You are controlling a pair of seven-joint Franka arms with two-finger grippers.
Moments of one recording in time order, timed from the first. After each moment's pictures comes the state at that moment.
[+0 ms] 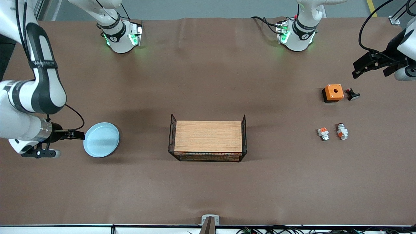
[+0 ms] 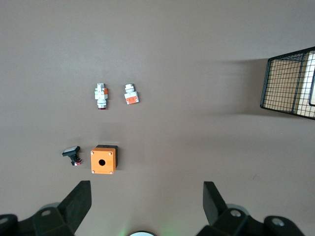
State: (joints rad) left arm 0.02 -0.03 -0.12 -1.50 0.01 1.46 -0.14; right arm -0.12 0.38 0.07 -1.66 -0.02 1.96 -0.01
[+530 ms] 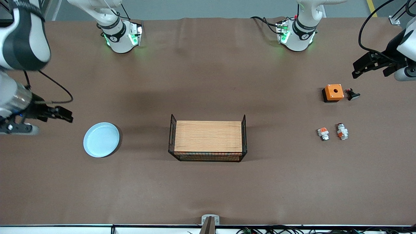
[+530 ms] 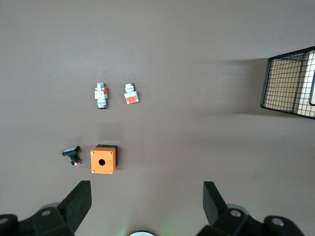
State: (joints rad) left arm 0.02 -0.02 -0.12 -1.50 0.01 1.46 -0.14; right arm -0.07 0.10 0.07 -1.65 -0.02 1.77 0.04
